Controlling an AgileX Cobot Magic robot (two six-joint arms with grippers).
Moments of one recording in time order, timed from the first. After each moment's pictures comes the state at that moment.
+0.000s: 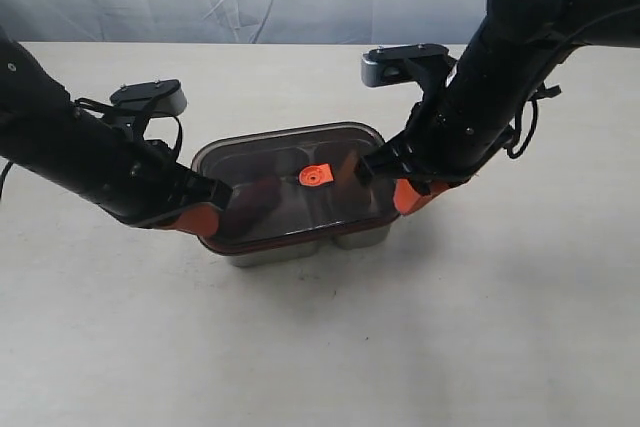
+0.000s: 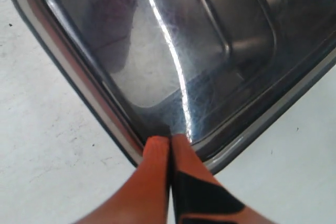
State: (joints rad) left arm -0.36 1.63 -0.85 -0.74 0.62 0.51; right arm 0.61 1.74 -1.18 0.32 0.93 -0.25
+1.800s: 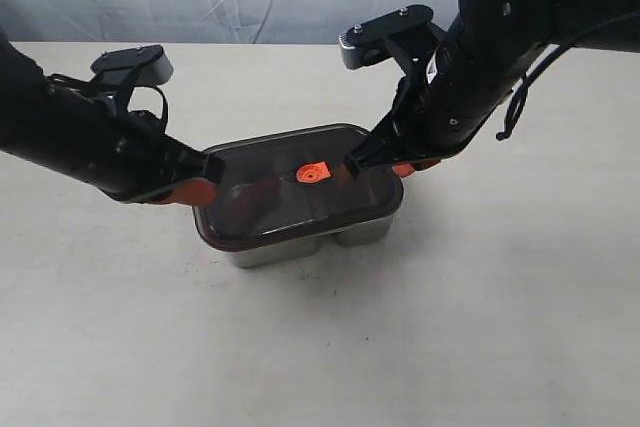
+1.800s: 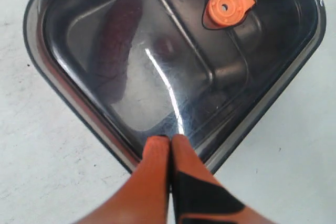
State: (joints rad) left arm -0.36 1.54 -0.85 -0.75 0.59 0.51; right arm 0.71 1.68 -1.18 0.00 0.78 -0.05
